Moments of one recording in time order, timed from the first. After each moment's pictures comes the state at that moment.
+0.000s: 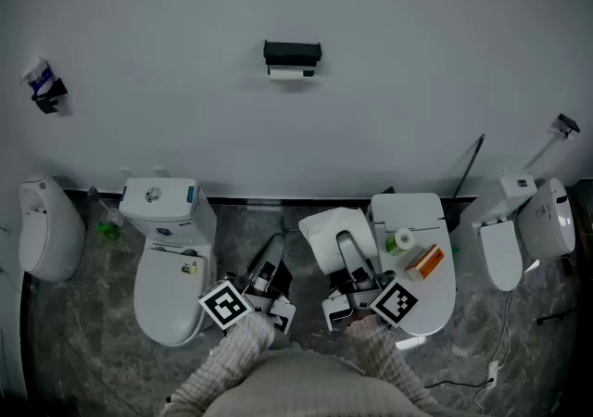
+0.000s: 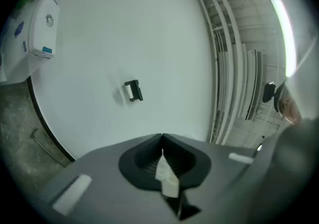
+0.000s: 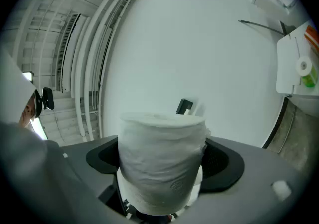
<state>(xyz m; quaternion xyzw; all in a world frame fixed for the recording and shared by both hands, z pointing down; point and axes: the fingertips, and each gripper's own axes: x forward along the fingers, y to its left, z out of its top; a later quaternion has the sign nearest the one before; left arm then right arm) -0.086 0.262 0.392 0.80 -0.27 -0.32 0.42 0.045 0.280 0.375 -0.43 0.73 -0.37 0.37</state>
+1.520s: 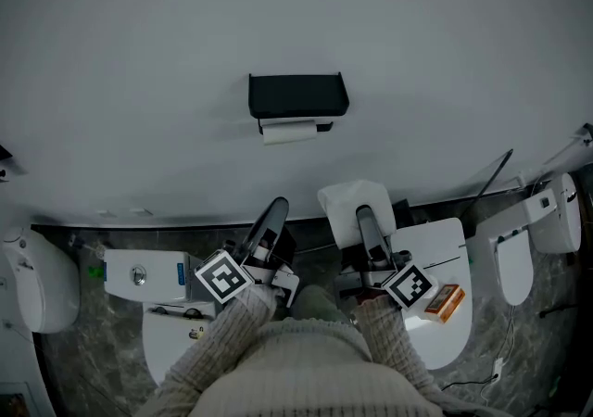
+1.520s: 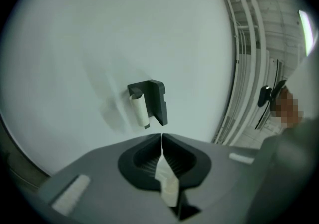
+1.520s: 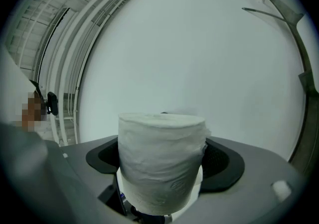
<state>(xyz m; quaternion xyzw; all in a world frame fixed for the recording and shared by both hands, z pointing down) -0.051 -0.121 0.391 0.81 -0.22 -0.31 0.45 0.098 -0.075 0.386 -0.49 0.69 -0.35 0.41</state>
